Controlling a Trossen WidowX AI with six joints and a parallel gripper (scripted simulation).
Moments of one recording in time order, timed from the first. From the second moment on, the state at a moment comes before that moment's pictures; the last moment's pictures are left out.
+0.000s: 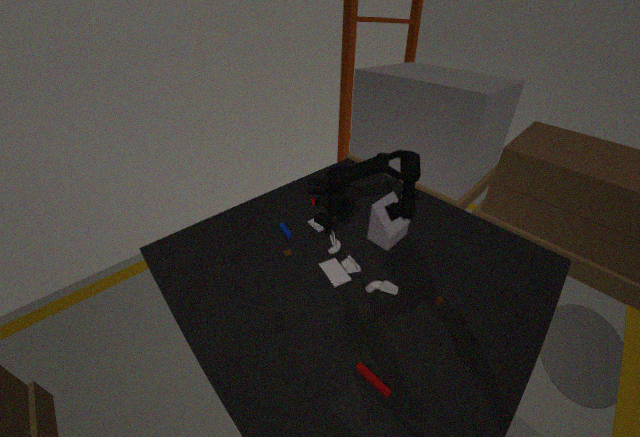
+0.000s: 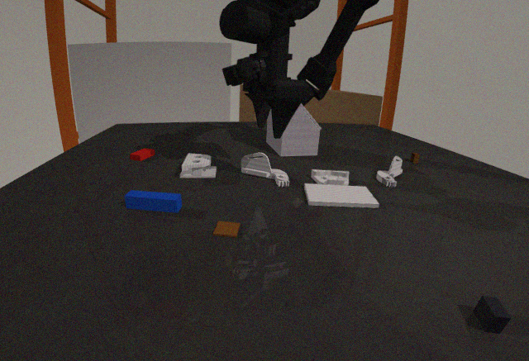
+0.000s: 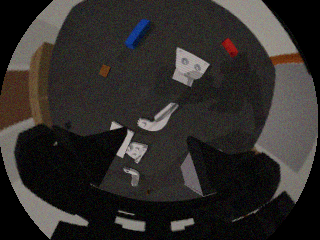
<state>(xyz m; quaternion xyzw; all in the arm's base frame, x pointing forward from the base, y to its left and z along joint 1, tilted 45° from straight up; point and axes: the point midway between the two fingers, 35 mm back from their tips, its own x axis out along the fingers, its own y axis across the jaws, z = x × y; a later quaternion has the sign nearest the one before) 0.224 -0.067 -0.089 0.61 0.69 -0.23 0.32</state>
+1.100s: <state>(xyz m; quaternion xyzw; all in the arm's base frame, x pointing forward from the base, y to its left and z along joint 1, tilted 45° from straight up) 0.212 -0.072 -0.089 0.68 0.57 -0.44 0.10</state>
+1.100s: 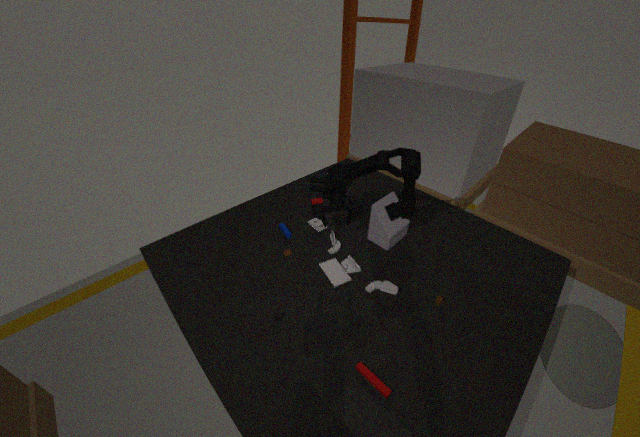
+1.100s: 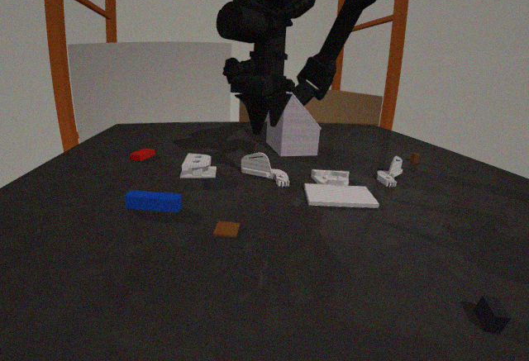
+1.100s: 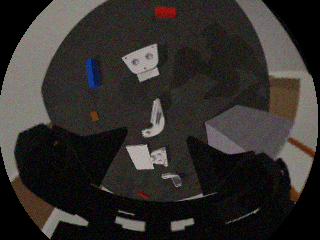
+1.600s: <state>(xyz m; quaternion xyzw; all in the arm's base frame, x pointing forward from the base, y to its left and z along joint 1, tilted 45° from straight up) 0.209 -0.046 -0.117 0.68 0.57 -0.45 0.09</state>
